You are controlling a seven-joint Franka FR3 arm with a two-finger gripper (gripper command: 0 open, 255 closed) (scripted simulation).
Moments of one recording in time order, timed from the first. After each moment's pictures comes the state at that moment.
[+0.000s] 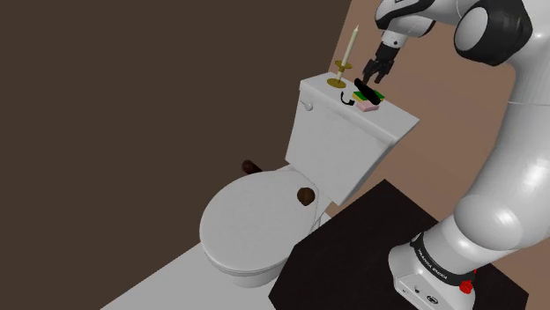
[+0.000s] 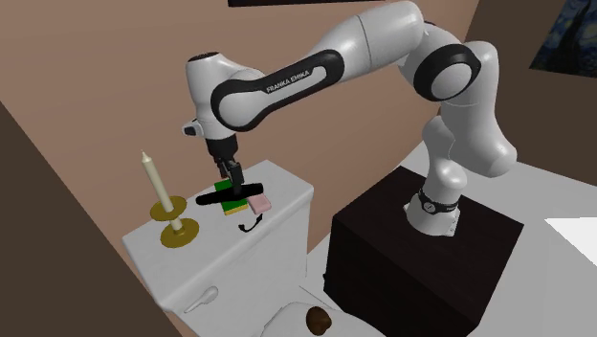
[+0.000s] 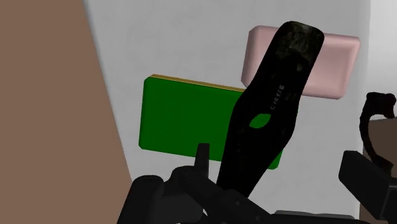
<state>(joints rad) -0.30 0.49 -0.41 -1.50 0.26 1.93 -0.67</state>
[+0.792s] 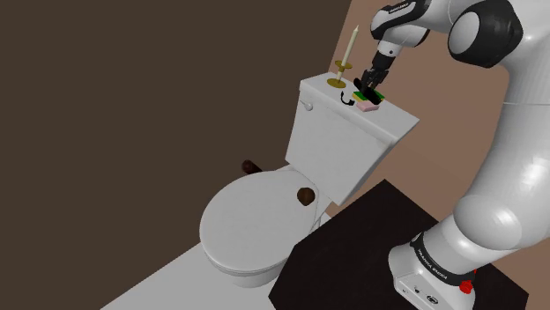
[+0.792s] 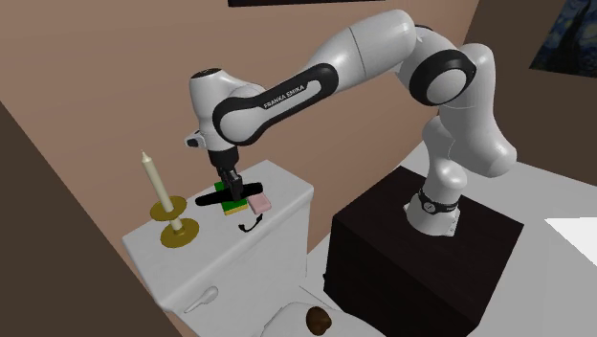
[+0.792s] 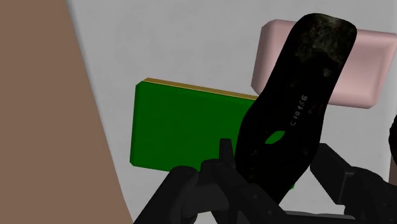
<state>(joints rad) -0.31 0.52 -0.41 -1.54 0.27 2.00 -0.69</state>
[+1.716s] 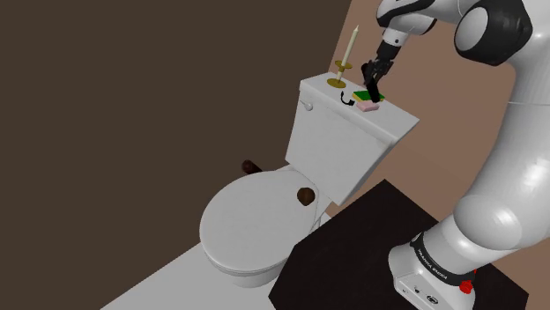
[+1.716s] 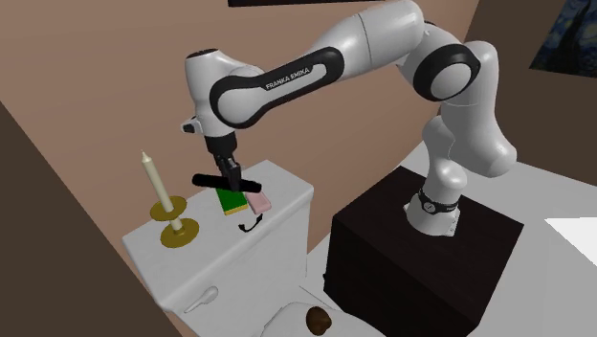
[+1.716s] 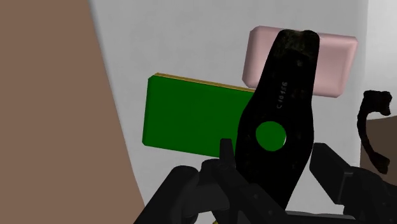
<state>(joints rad) -0.31 0.49 -0.41 -1.49 0.26 1.91 -0.67</state>
